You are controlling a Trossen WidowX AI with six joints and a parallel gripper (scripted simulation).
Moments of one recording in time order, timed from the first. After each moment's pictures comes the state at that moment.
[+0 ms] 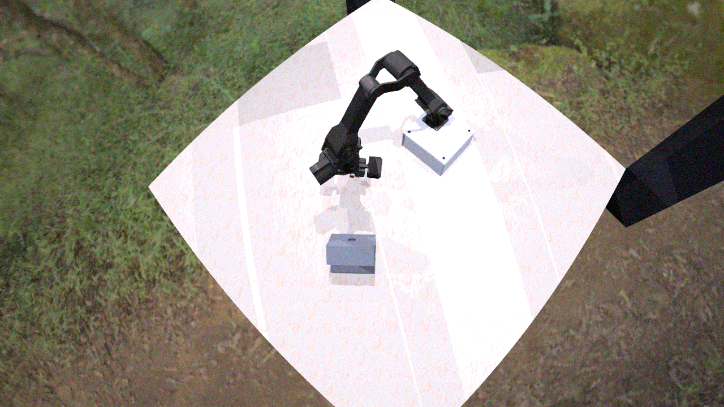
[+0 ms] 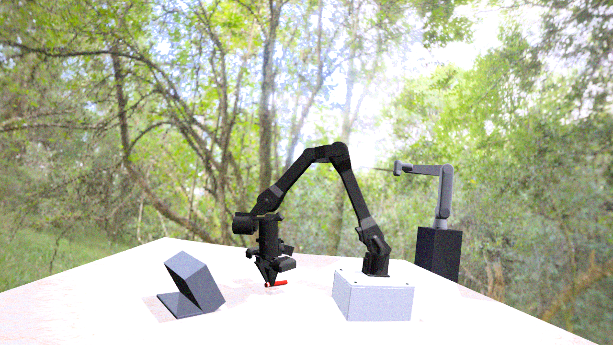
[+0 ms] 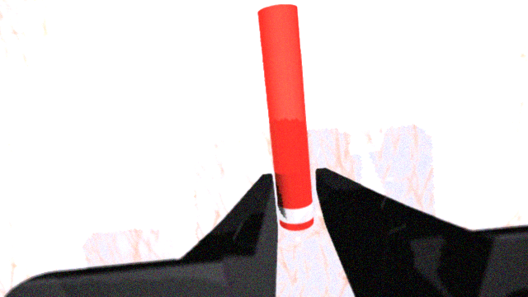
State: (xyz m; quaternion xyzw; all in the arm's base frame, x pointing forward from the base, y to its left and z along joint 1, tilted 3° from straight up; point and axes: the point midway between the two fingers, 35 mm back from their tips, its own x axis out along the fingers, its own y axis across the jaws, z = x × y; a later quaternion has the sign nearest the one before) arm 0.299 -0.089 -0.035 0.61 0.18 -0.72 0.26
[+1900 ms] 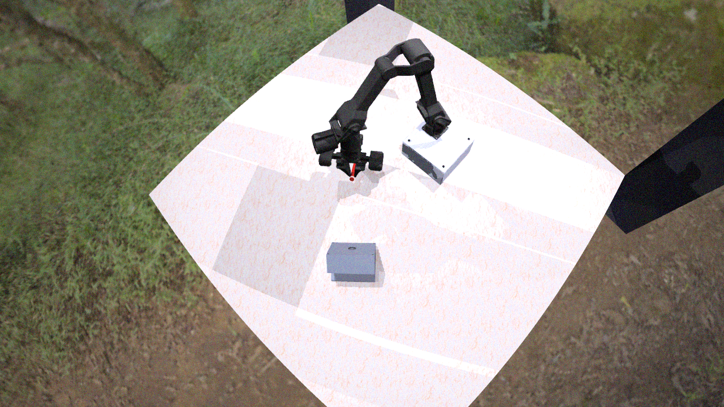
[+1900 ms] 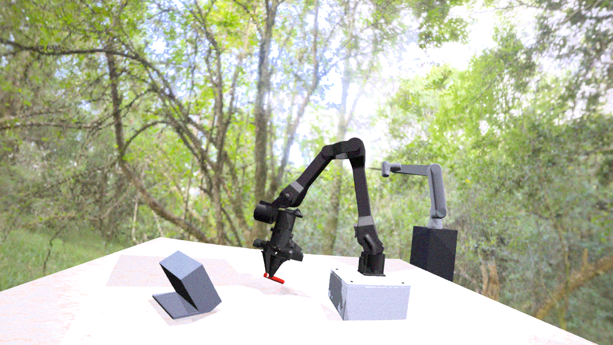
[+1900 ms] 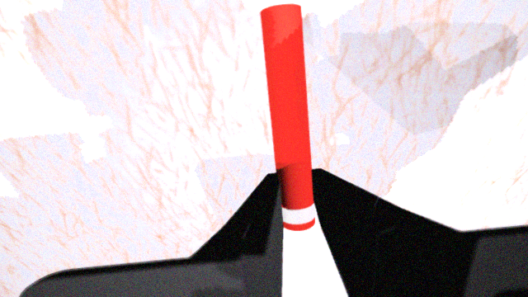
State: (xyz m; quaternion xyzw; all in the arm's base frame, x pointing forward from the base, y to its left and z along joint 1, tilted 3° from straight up) arm 0.282 -0.100 -0.012 0.74 0.23 -0.59 0.22
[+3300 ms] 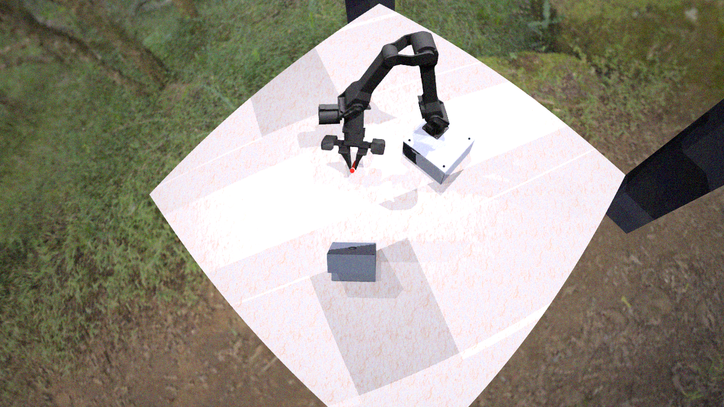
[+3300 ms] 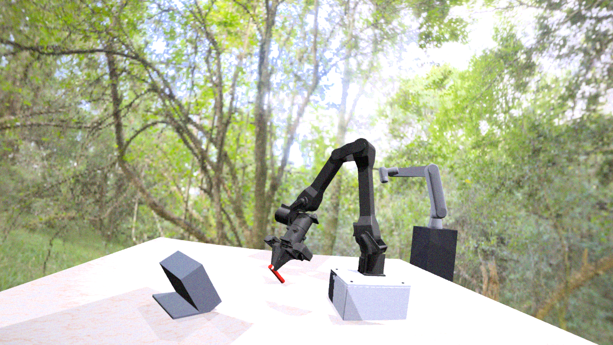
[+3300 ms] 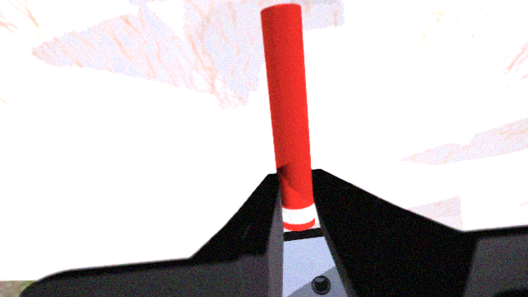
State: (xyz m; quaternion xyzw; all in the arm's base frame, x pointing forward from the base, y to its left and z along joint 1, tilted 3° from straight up) arm 0.262 -0.115 0.003 0.84 0.27 -0.44 0.17
